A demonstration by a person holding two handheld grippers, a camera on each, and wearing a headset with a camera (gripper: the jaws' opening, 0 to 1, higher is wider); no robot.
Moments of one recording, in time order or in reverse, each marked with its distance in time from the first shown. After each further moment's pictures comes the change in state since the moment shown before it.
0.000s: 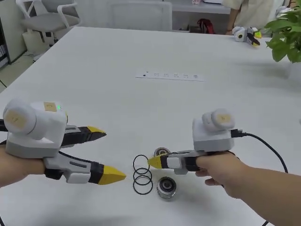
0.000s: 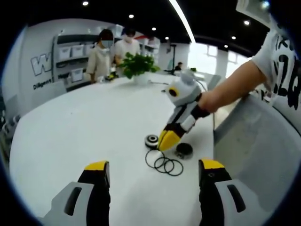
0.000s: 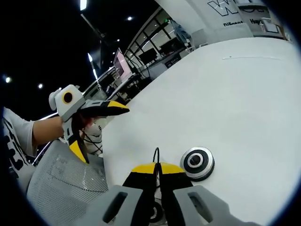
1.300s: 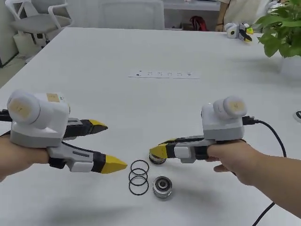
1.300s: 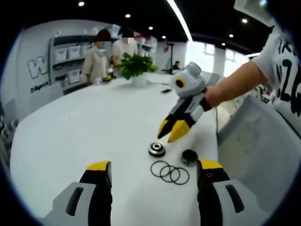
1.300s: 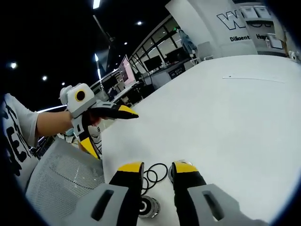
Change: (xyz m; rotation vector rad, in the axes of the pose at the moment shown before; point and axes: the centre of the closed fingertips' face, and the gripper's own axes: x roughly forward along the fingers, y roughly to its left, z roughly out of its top) left arm 0.018 0.011 0.020 0.025 0.004 -0.019; right arm -0.037 -0.010 0.028 -0.094 -0.074 -0.011
